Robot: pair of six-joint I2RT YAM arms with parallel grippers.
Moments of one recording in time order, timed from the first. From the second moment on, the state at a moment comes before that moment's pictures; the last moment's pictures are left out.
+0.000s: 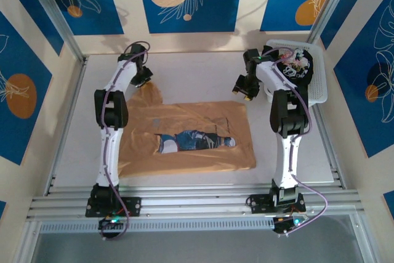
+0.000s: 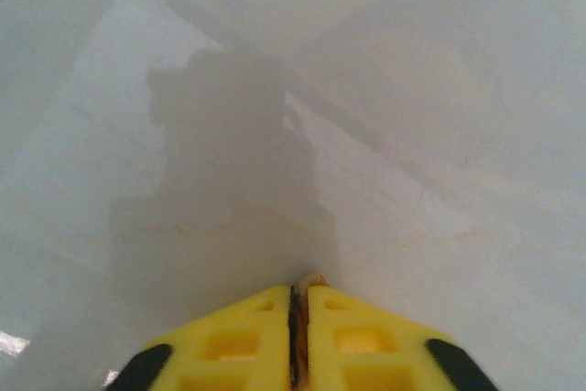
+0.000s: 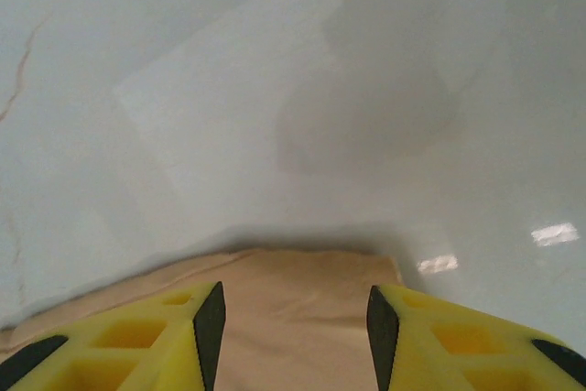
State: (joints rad) left arm -0.12 2.60 2.40 -0.99 -0.01 -0.75; right arm 0.15 2.22 1.87 -1.05 -0.11 0.63
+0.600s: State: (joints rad) left arm -0.13 2.59 2.42 -1.01 0.06 -0.75; right arm 0.16 2.31 1.93 -1.14 -0.08 0.66
